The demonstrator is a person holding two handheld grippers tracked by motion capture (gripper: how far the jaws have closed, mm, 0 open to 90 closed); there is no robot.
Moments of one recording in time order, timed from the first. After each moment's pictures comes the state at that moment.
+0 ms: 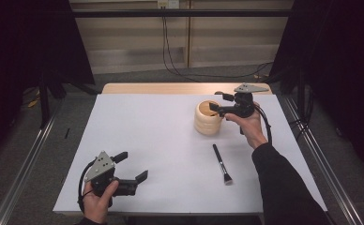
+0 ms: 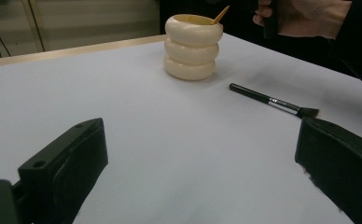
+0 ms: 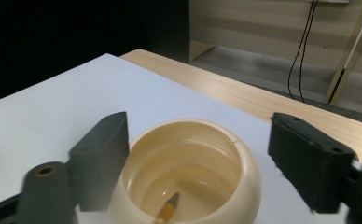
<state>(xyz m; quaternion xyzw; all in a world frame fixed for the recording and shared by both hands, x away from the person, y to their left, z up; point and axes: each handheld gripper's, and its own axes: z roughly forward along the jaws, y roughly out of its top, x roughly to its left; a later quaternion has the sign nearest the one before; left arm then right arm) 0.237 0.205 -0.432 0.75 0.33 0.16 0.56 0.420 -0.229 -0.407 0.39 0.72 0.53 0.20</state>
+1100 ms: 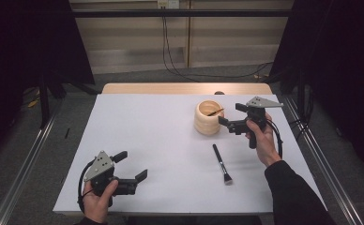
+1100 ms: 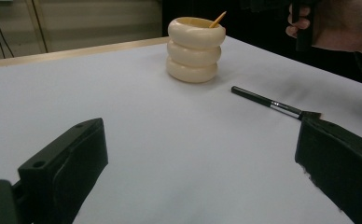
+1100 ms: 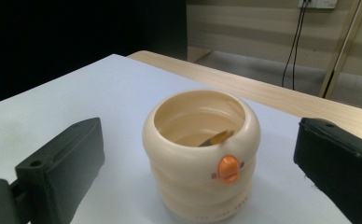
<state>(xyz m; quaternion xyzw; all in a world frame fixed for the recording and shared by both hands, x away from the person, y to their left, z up) 0.238 0.206 -0.431 0.74 0.33 0.17 0.56 0.364 -0.247 -0.409 0.40 0.71 0.54 0.22</state>
